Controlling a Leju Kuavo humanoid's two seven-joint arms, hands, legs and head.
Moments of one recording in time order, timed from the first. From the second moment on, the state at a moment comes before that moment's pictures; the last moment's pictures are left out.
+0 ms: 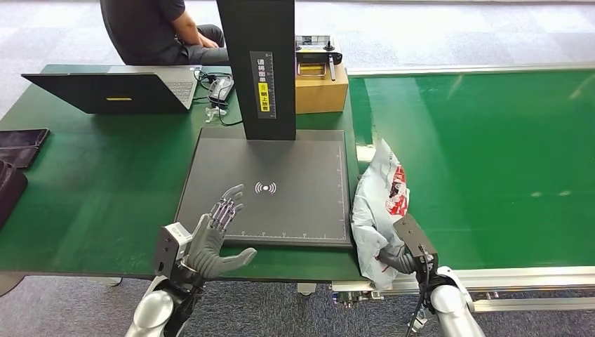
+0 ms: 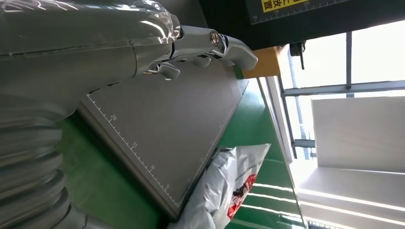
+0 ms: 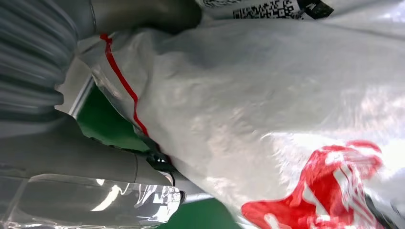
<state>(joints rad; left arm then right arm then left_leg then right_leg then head) -0.04 -0.12 -0.22 -1.28 -0.20 -0.18 -0.33 -0.16 -0.08 -0.05 -1.17 0.39 0.14 -0.10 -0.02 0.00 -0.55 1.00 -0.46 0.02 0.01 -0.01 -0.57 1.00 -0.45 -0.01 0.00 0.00</state>
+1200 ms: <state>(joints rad) -0.03 -0.13 -0.19 -1.30 -0.21 -0.19 -0.37 -0.09 -0.07 -0.08 -1.44 0.55 -0.25 -0.39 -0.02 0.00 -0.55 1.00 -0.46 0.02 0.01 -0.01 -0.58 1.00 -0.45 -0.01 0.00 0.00</state>
